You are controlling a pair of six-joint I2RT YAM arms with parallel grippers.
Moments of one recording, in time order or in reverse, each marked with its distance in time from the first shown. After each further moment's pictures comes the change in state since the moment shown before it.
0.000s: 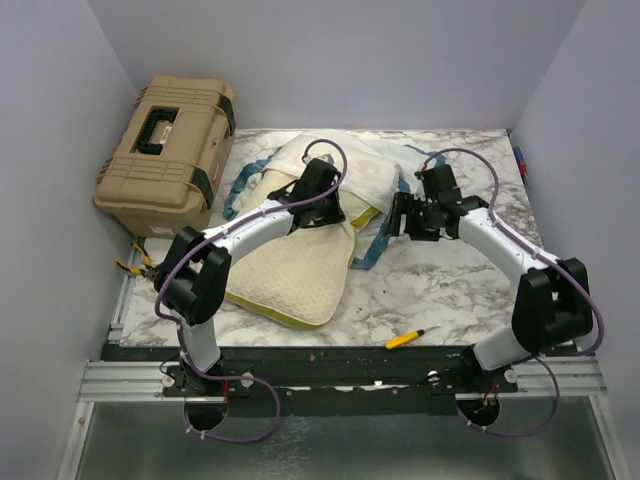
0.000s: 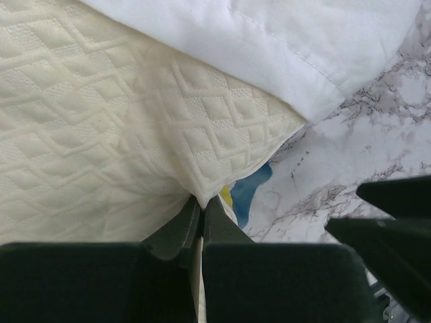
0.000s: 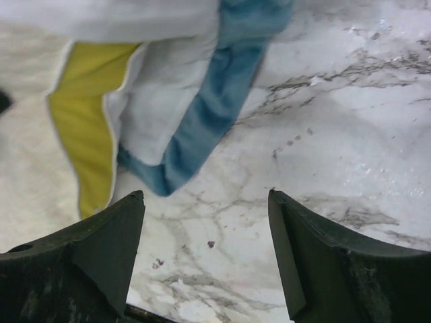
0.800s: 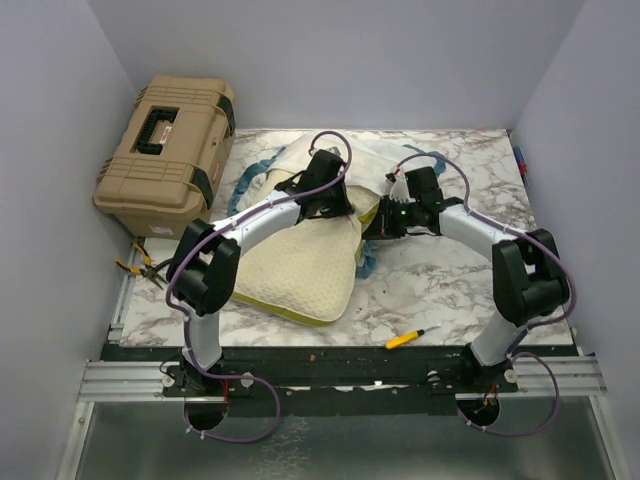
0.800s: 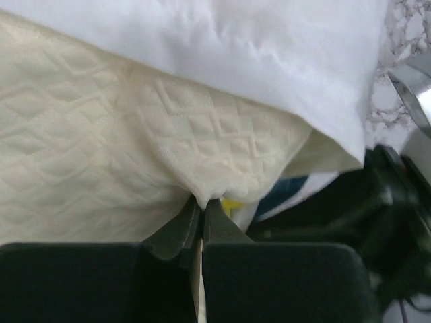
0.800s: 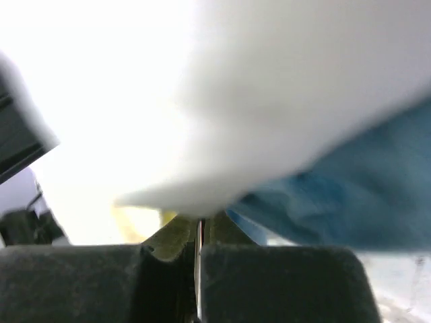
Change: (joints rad) left arm 0.001 0.057 0.084 -0.010 0.048 -0.026; right arm -0.034 0.290 -0.002 0.315 -0.429 0.074
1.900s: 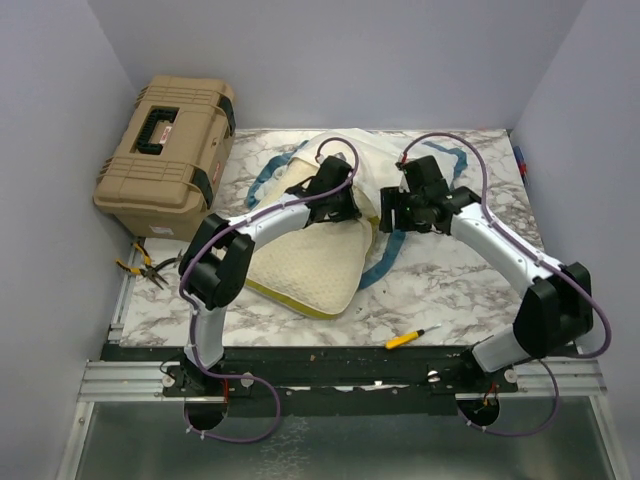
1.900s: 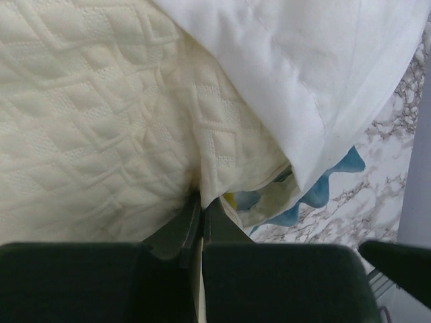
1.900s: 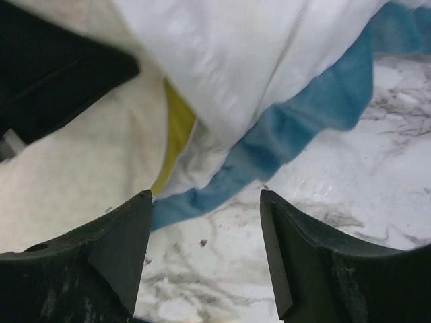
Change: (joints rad) left arm -0.019 0.128 0.060 0.064 -0.005 -0.064; right arm 0.142 -0.296 0.130 -0.407 0.537 -0.168
